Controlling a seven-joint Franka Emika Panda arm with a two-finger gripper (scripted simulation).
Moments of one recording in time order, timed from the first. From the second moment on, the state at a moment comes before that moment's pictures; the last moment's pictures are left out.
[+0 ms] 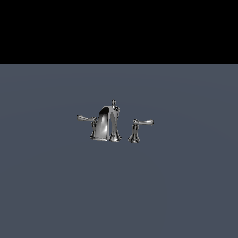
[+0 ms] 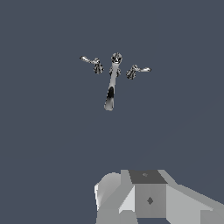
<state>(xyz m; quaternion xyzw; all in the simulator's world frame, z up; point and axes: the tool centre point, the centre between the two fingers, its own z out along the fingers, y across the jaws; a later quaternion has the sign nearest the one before) -0.250 0.012 0.483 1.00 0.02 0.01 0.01</state>
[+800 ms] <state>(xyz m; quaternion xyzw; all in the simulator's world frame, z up) -0.248 0.018 0.485 1.00 0.05 0.02 0.03</state>
